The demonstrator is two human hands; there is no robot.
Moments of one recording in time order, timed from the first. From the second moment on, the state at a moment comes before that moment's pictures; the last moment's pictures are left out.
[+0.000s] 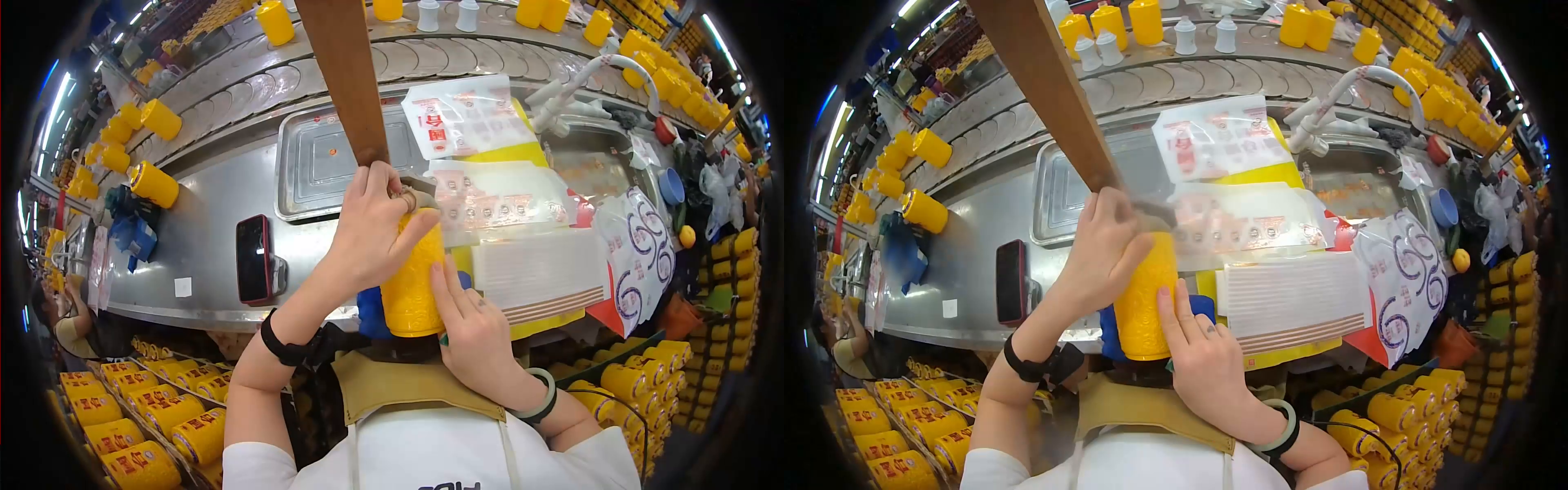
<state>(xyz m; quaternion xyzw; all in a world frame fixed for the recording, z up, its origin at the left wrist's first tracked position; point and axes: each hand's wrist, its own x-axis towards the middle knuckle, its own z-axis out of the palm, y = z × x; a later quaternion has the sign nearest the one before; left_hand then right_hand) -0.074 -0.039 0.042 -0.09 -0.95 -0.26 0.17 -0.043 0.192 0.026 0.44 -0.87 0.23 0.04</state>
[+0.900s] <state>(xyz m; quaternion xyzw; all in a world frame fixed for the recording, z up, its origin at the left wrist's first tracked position) 0.042 0.027 -0.022 0.05 -0.85 -0.43 0.30 -0.128 0.301 0.044 0.28 -0.92 0.27 0.05</state>
